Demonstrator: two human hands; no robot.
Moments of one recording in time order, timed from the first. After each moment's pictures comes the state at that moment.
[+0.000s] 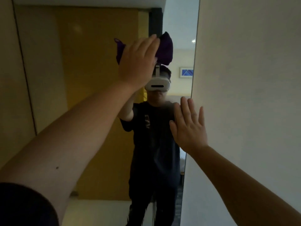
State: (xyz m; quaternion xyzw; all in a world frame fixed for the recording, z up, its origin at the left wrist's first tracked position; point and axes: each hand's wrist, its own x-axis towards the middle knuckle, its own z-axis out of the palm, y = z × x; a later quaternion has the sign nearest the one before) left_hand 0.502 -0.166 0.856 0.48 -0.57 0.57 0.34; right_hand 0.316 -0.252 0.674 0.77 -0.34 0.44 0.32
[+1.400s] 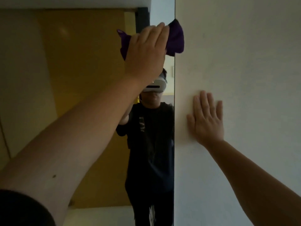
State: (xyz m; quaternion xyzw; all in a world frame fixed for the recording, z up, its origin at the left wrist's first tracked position) left_hand 0.433 -0.210 0.879 0.47 -0.57 0.59 0.33; right_hand 0.240 -0.324 0.686 0.74 -0.40 0.47 0.28
